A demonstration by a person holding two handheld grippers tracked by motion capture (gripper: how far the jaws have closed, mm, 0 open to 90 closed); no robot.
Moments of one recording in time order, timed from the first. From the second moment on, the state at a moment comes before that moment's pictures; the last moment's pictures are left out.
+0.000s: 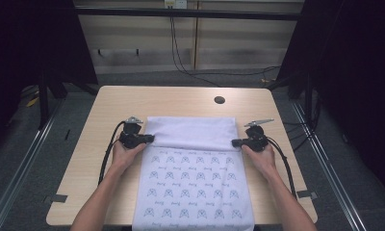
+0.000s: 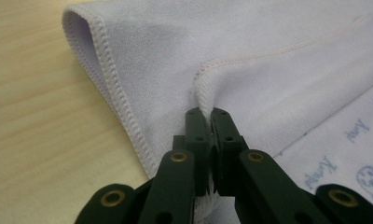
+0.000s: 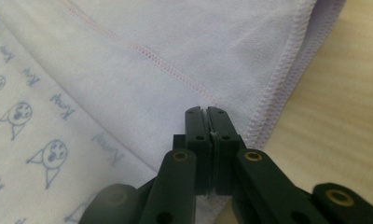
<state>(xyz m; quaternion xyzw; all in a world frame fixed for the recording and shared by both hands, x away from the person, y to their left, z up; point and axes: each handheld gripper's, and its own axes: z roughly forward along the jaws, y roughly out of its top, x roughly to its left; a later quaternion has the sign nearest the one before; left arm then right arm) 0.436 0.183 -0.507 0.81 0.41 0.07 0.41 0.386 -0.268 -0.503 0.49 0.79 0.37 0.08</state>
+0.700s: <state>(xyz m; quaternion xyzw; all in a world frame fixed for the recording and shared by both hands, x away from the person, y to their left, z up) 0.473 0.190 -0.496 0.77 0.43 0.08 0.46 0.443 -0.266 -0.484 0.52 0.75 0.40 0.12</state>
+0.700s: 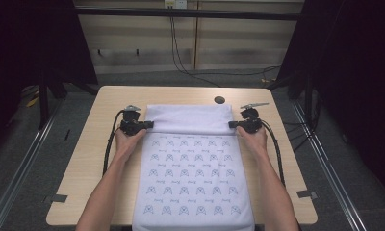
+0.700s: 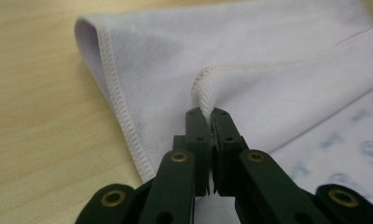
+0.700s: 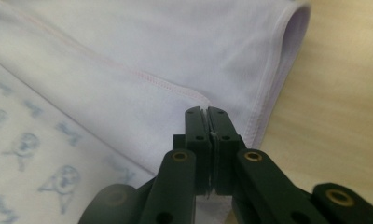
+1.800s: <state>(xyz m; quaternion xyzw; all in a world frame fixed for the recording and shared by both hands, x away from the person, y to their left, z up) 0.291 0.225 -0.378 0.76 0.30 0.08 0.57 0.252 -0.289 -0.363 0.36 0.76 0.52 0.14</state>
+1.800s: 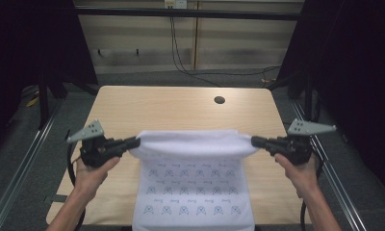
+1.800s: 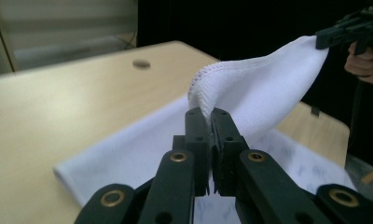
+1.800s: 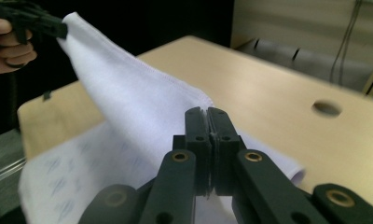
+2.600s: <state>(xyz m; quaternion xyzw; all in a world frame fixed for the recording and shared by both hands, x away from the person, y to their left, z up) 0.193 0.235 -0.461 0.85 0.24 -0.03 0.47 0.157 -0.282 -0.461 0.32 0.84 0.45 -0.01</state>
